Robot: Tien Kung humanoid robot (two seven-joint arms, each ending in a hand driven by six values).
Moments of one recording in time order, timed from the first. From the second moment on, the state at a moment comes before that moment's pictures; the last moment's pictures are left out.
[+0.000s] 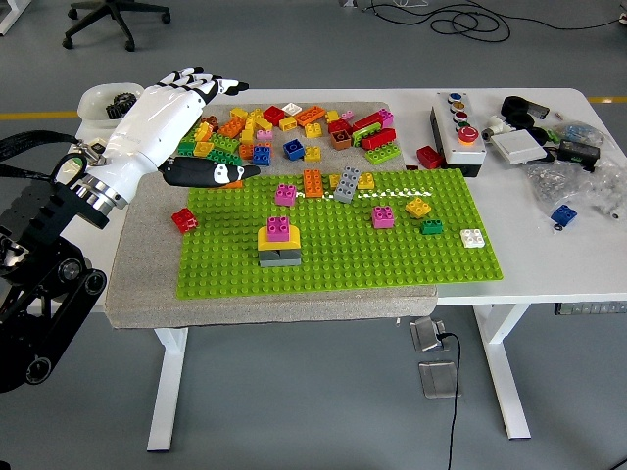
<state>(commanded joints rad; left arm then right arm) -0.48 0.27 -1.25 -1.43 2.22 0.08 -0.17 0.16 -0.10 1.68 0.18 -1.84 0.02 -0.12</state>
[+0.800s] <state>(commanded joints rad) -0.50 0.27 -1.23 -1.41 2.18 0.06 -0.18 0.16 -0.10 1.67 0.18 -1.84 0.01 -0.12</state>
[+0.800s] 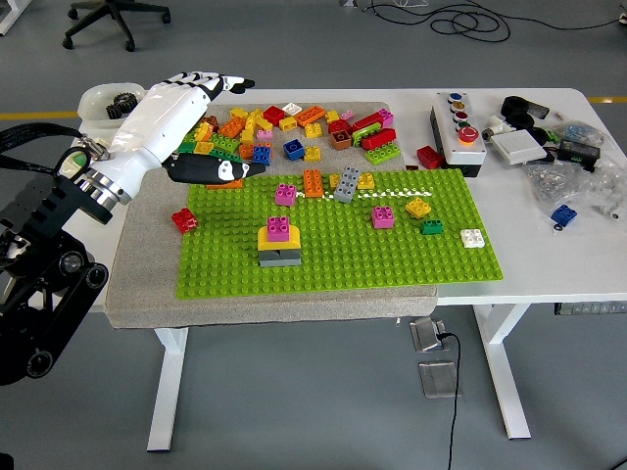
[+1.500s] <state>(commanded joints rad) -0.51 0.27 -1.25 -1.39 2.15 0.05 -0.21 0.15 -0.10 1.69 0.18 -1.85 0.01 -0.12</state>
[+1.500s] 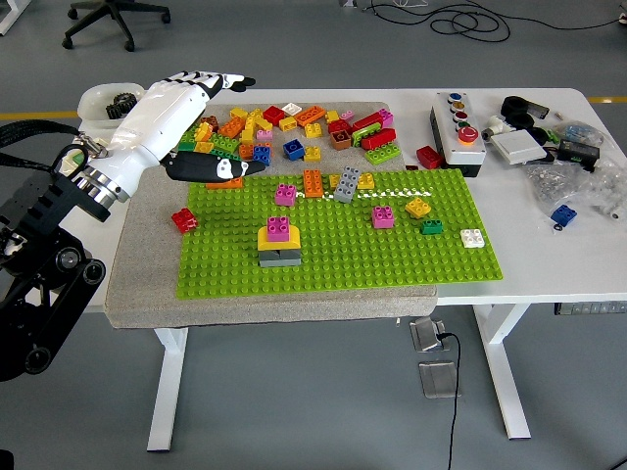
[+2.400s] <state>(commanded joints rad) -0.55 0.26 -1.30 -1.35 2.07 0.09 -0.26 0.15 -0.09 1.68 0.18 -1.83 0.02 -0.12</state>
